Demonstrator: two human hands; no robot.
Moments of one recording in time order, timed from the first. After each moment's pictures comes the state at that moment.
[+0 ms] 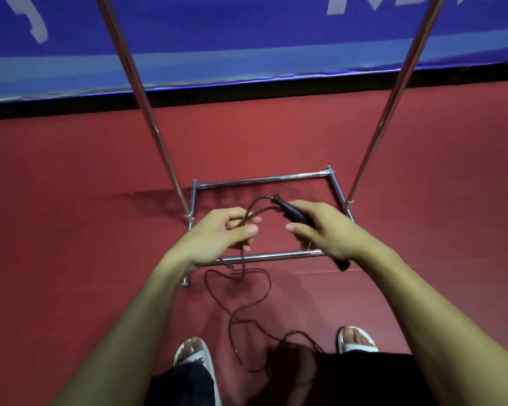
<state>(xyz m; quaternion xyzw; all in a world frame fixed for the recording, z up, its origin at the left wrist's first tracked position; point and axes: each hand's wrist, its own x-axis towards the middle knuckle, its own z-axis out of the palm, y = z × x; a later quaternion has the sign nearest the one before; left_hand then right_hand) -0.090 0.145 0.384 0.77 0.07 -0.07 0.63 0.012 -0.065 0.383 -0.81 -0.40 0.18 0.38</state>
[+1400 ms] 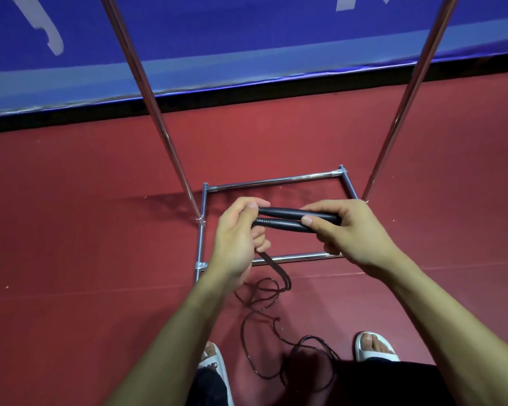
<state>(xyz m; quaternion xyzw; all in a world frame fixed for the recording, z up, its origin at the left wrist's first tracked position) -0.086 0.096 0.391 0.61 0.21 0.14 0.75 -0.008 -0.066 0.395 -0.73 -0.24 0.19 0.61</state>
